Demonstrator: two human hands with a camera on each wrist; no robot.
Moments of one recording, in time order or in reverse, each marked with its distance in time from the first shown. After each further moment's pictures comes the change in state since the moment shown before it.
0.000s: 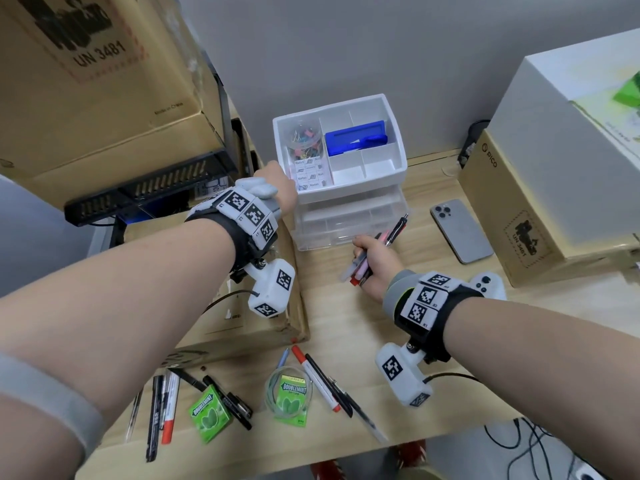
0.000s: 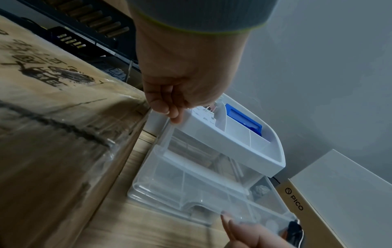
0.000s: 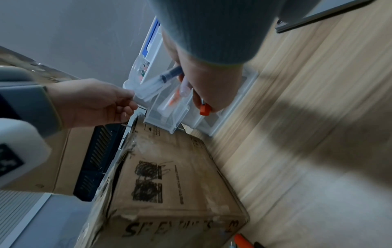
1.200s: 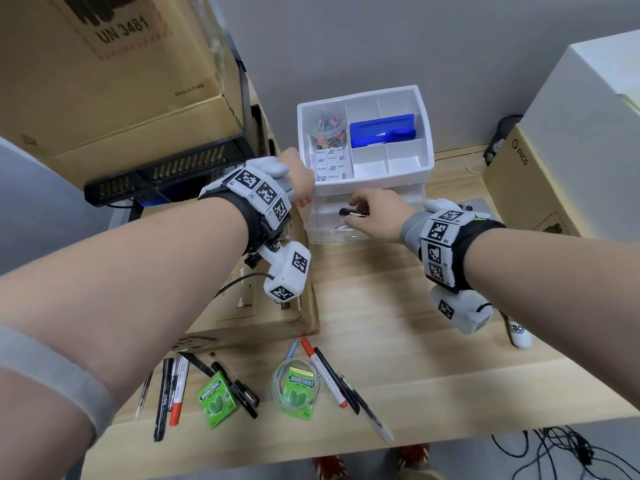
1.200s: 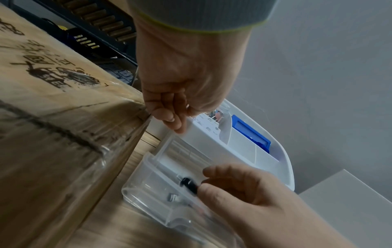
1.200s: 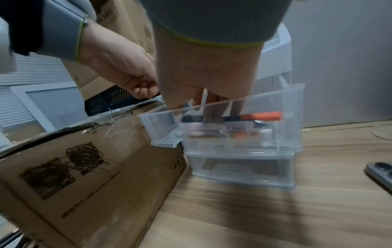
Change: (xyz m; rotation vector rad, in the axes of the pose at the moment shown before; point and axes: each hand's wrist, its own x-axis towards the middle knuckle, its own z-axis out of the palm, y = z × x) left_hand -0.021 0.002 -0.018 -0.229 -0.133 -0.005; right_hand 0.005 -0.073 0.030 -1.589 -0.230 -0.814
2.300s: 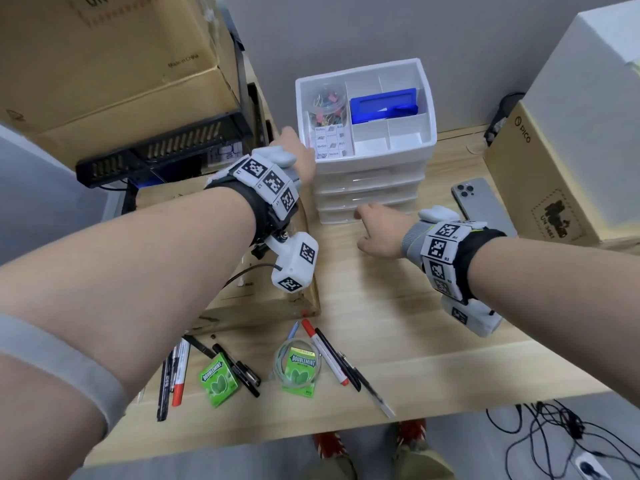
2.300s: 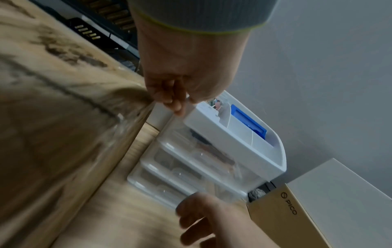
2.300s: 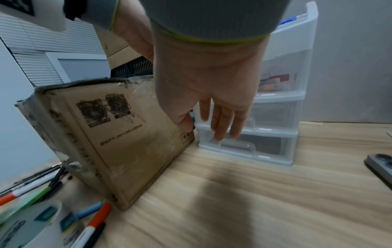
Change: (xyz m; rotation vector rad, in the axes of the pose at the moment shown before) left_hand 0.006 -0.012 0.018 0.043 0.190 -0.017; right_hand -0.032 0.007 0.038 -0.279 -0.234 0.038
